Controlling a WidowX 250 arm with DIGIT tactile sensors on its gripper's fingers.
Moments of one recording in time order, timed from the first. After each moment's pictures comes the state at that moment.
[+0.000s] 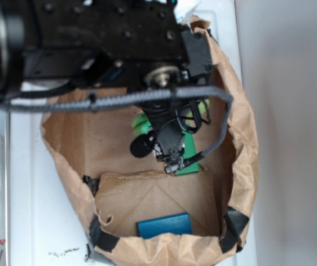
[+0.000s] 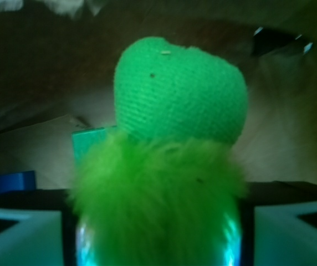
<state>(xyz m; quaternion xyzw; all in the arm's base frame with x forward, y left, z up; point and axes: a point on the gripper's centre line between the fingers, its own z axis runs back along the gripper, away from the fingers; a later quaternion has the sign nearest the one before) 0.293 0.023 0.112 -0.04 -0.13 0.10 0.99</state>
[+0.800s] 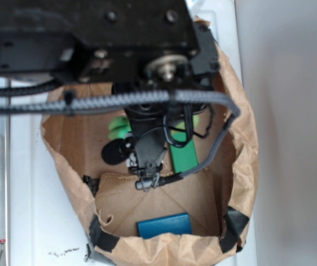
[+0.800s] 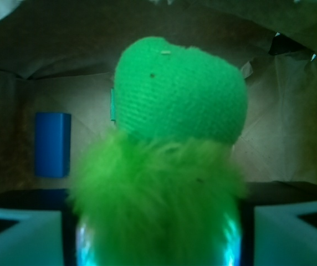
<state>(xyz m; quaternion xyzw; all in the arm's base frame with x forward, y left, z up) 0.268 0.017 0.149 -0.04 -0.06 0.01 1.00</state>
